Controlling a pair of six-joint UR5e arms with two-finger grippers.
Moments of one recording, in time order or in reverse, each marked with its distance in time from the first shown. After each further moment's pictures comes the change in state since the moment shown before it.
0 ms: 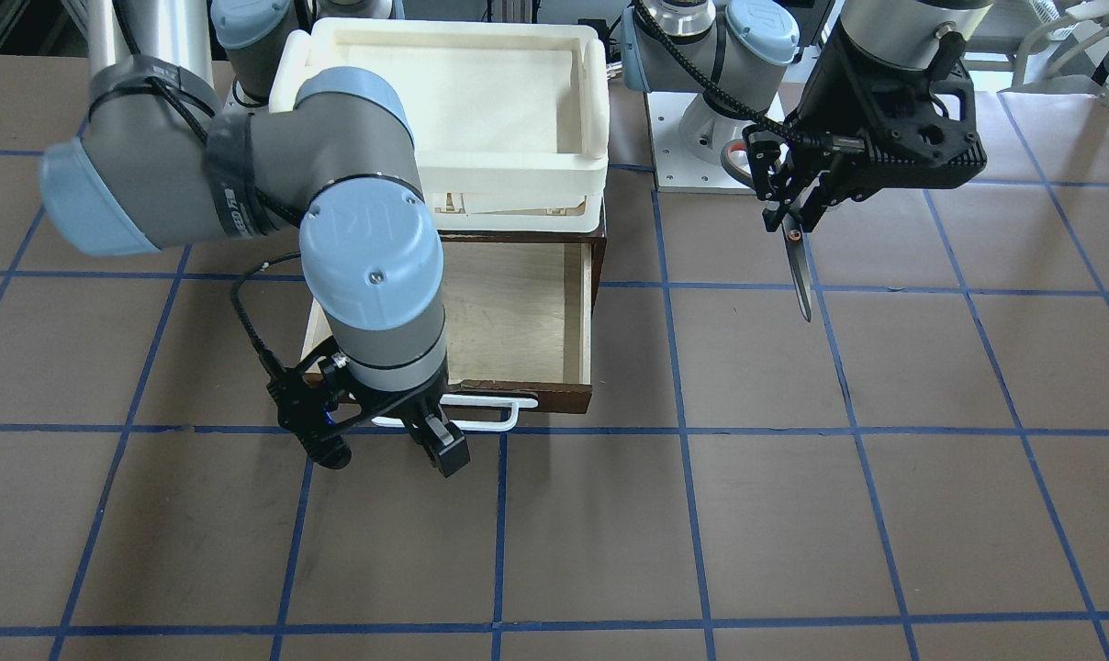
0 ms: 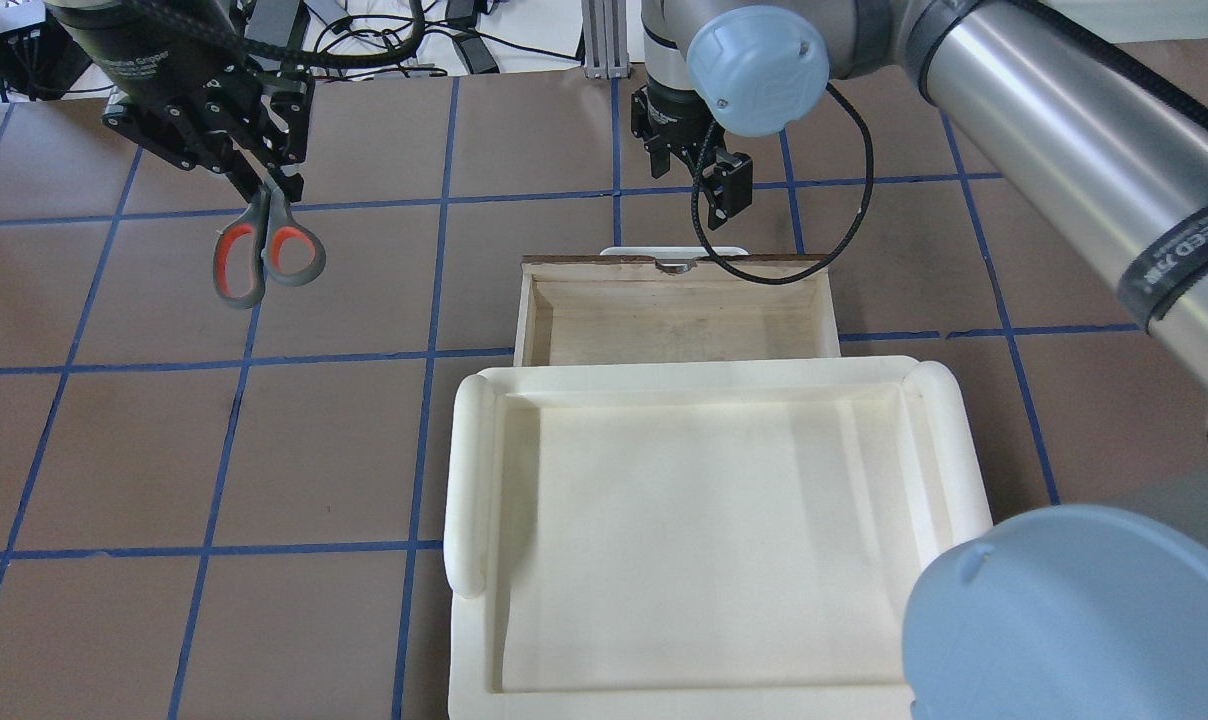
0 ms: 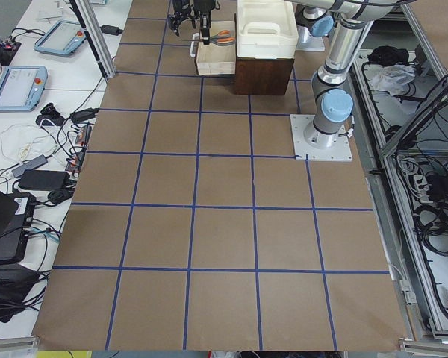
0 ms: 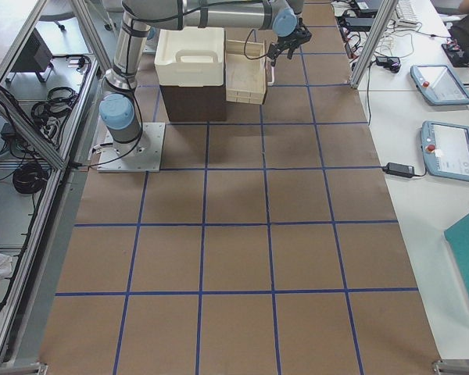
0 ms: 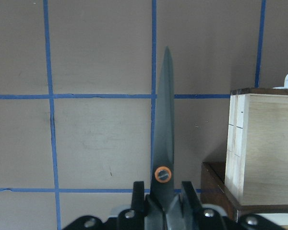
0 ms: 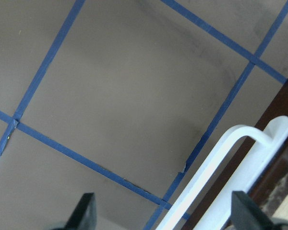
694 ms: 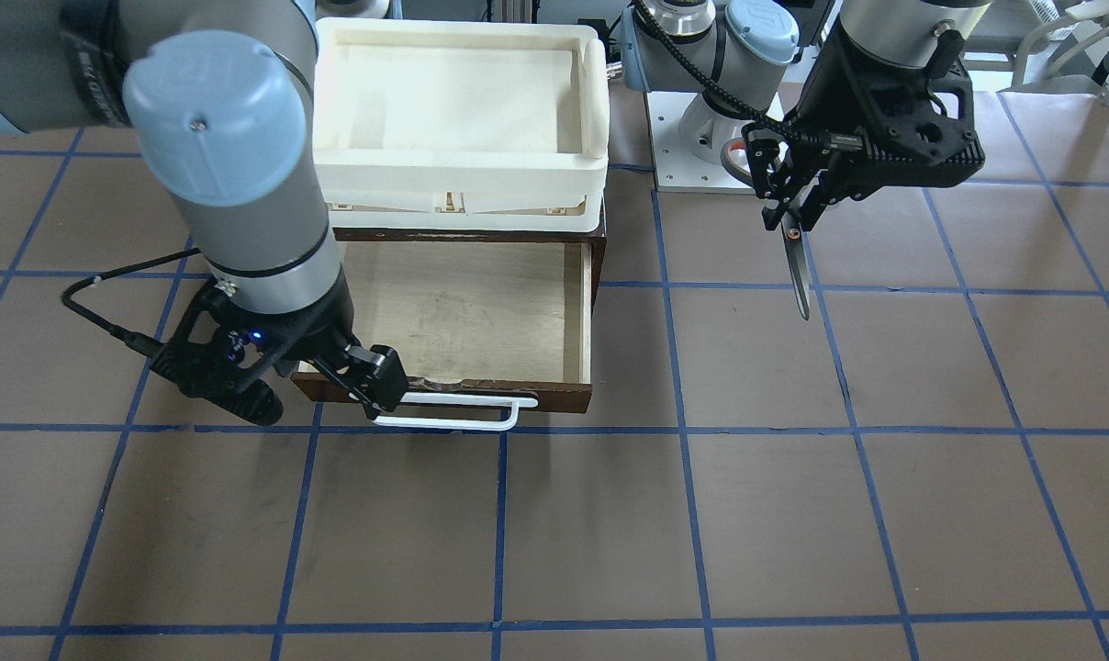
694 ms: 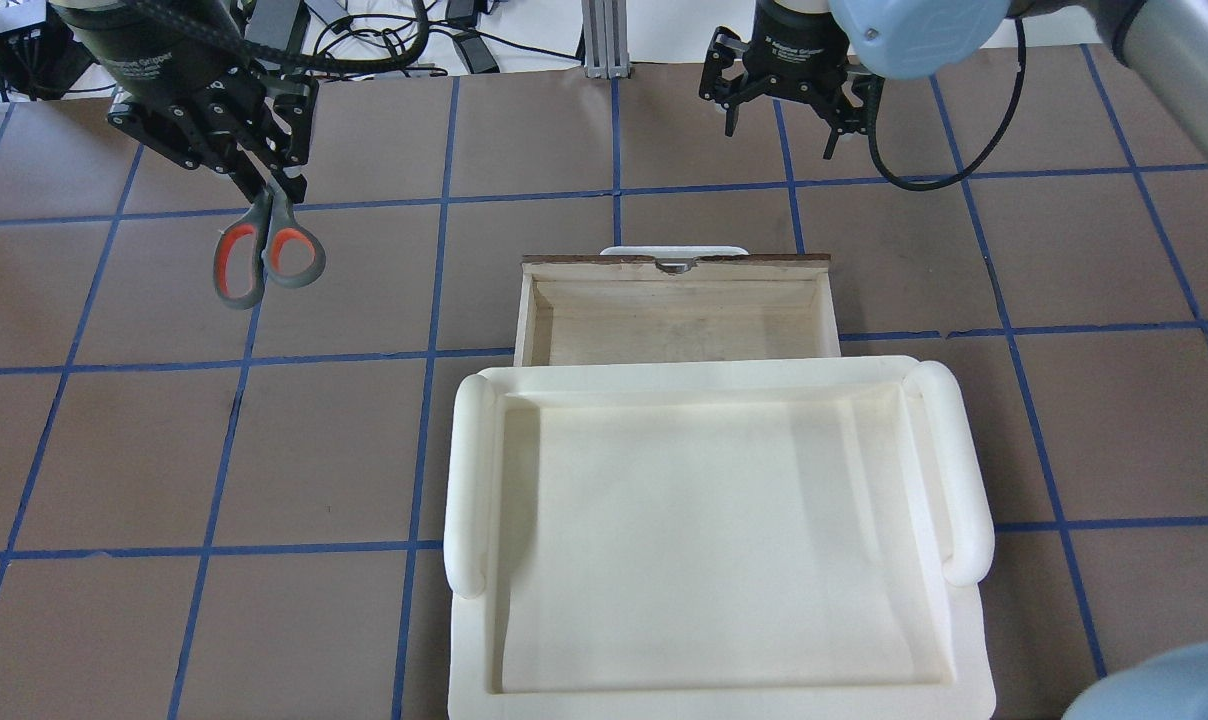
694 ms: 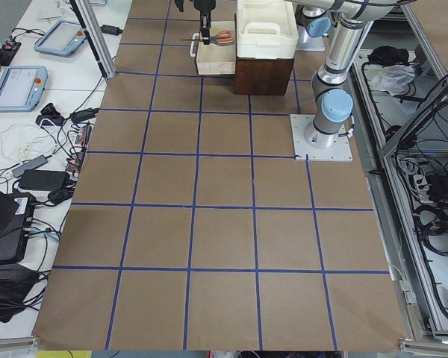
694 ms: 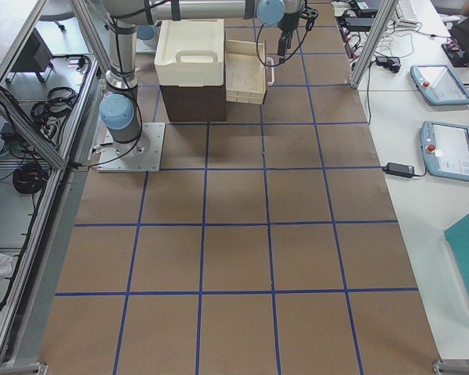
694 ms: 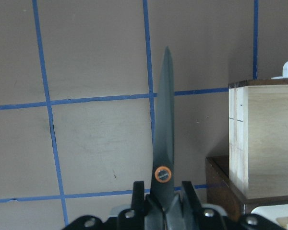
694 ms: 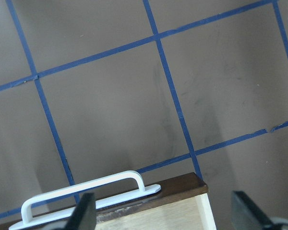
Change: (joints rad) left arm -0.003 -0.014 -0.004 0.000 0.000 0.130; right arm -0.121 -0.186 0.063 0.013 -0.010 -0.707
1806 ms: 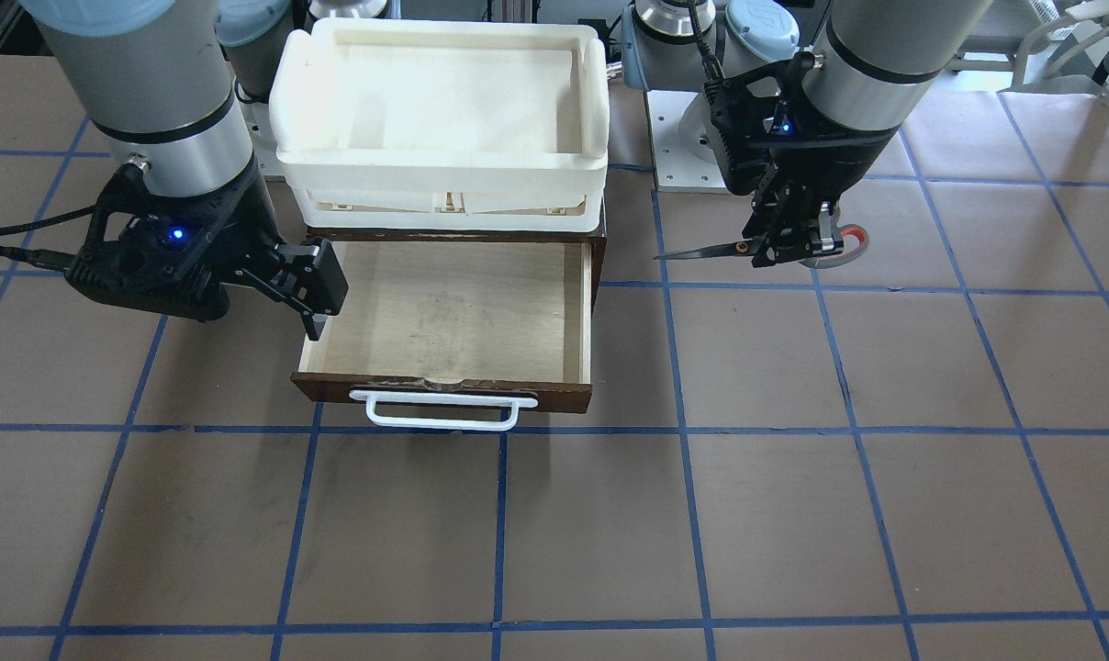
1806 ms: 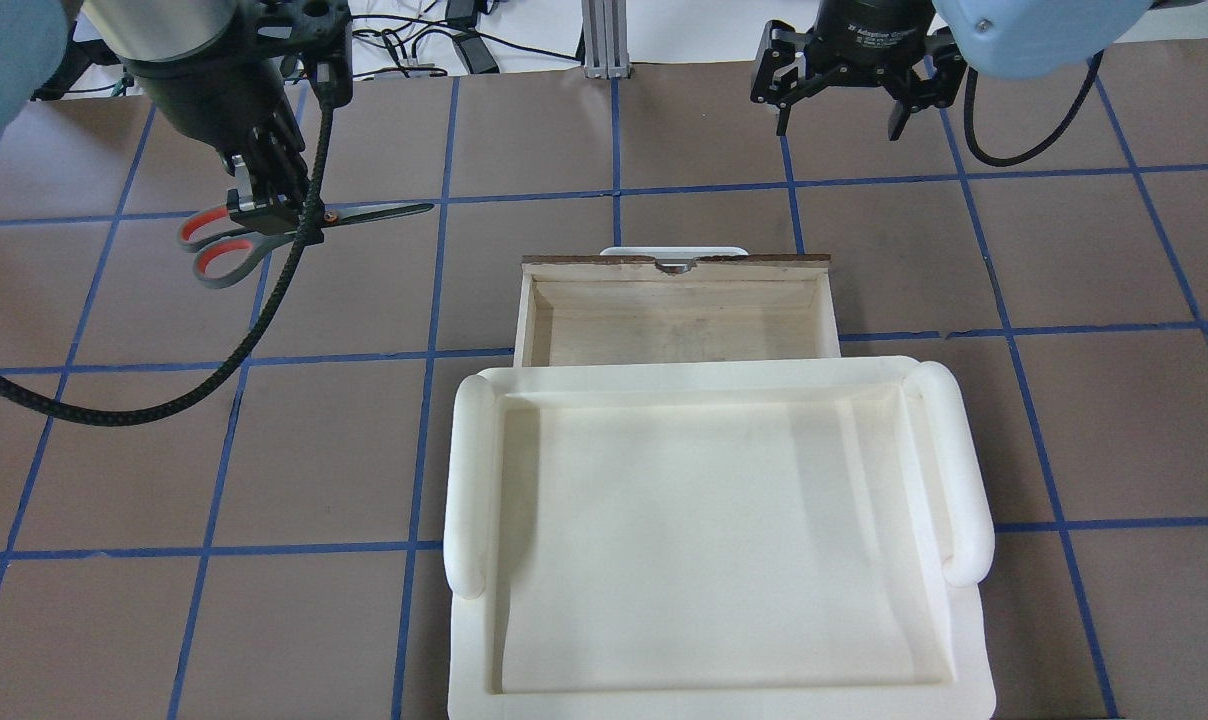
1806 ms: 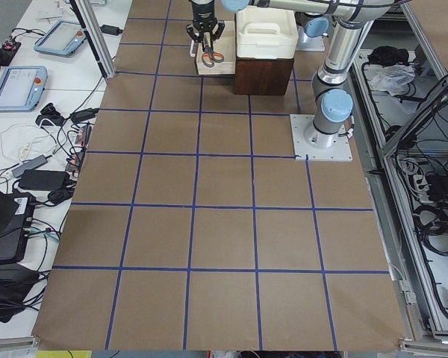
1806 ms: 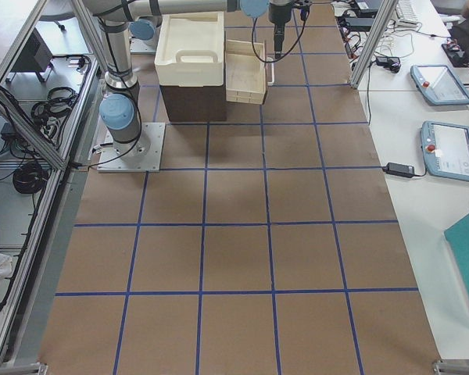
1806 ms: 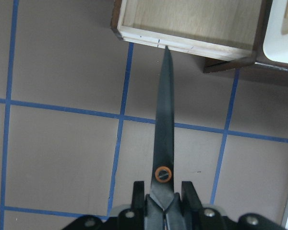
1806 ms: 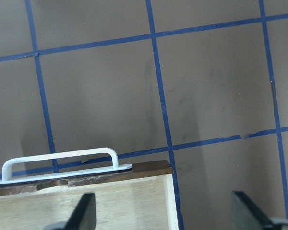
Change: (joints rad) left arm -0.029 -0.013 -0.065 0.048 -0.008 1.309; right arm -0.030 -0.087 0.046 0.028 -0.004 -0.155
